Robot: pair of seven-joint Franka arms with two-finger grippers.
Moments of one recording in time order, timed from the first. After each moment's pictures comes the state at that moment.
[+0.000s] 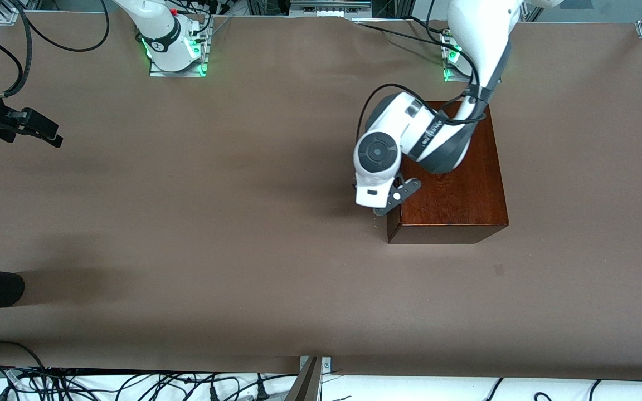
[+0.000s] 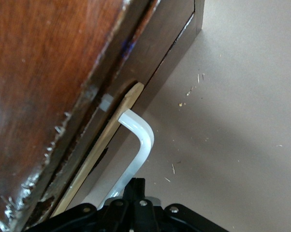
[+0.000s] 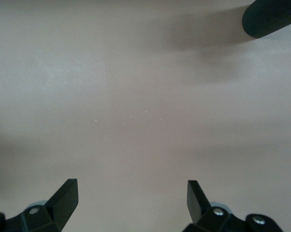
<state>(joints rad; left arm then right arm) -0.53 0.61 -0.08 -1.48 -0.05 1.80 -1.23 0.01 -0.01 -0.03 -1.65 0.00 1.65 0.08</state>
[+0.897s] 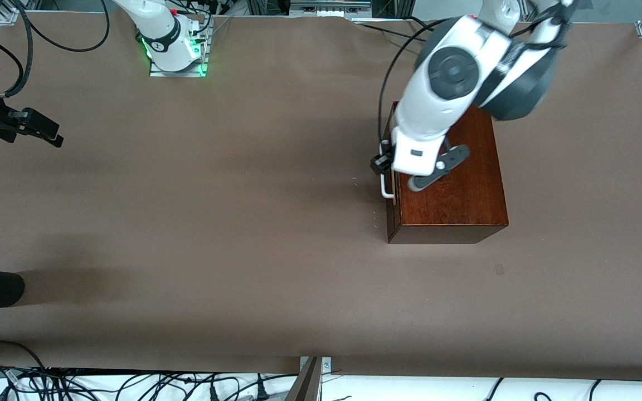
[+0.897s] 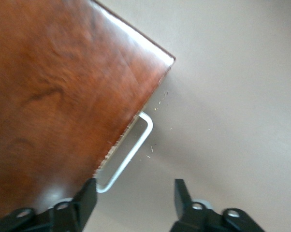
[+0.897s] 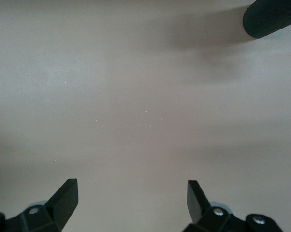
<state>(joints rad) -0.32 0.30 -0.23 -1.49 -0.05 1.73 -1.14 0.01 -0.01 -0.03 -1.65 0.00 1.65 0.08</state>
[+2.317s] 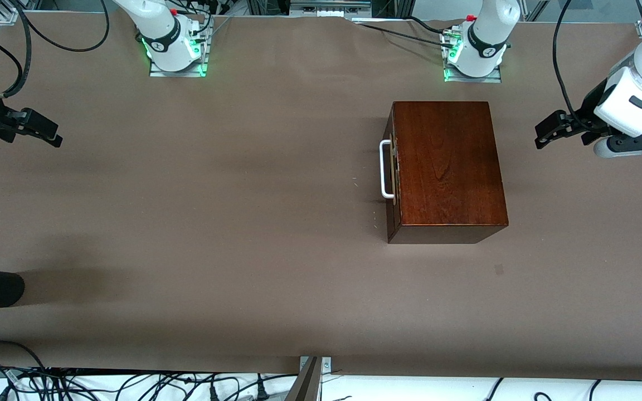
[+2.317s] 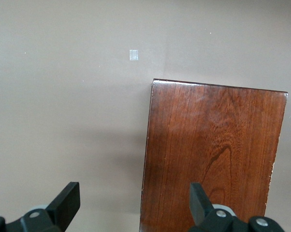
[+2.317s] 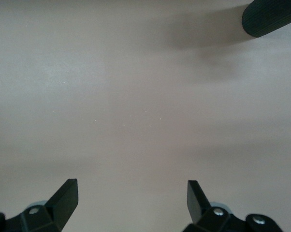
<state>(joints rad) -0.20 -0.02 0.11 -1.68 -0.01 1.63 -0.22 0.01 -0.01 -0.03 -1.65 0.00 1.65 0.08</state>
